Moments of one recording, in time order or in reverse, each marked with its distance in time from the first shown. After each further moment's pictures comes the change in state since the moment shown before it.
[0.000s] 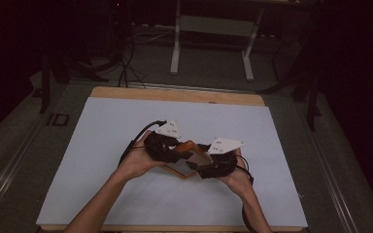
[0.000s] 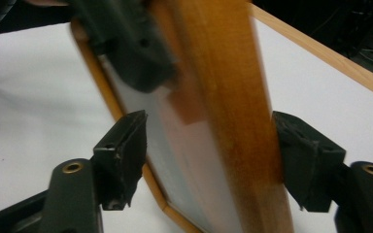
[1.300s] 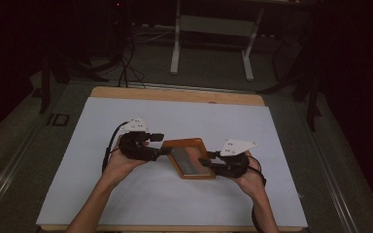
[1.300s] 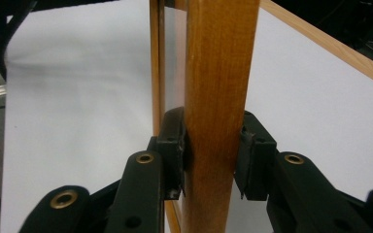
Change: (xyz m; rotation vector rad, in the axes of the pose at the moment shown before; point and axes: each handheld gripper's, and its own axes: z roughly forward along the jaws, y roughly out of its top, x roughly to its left) left arm 0.027 -0.061 -0.029 -0.182 0.093 -0.237; right arm -0.012 -0.013 -0.026 0.036 0.022 -0.004
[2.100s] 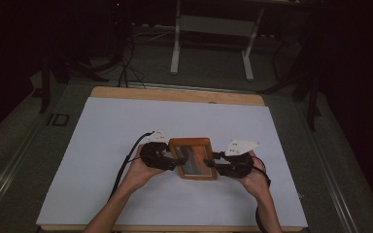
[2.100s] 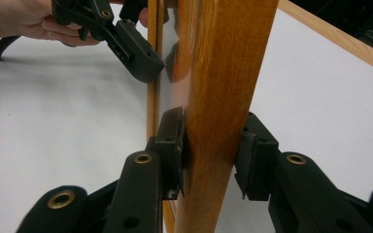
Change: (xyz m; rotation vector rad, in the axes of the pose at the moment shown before) left arm -0.009 -0.022 0.062 0.064 -0.031 -0.003; right arm -0.009 -0.011 -0.006 0.021 -0.002 0.014
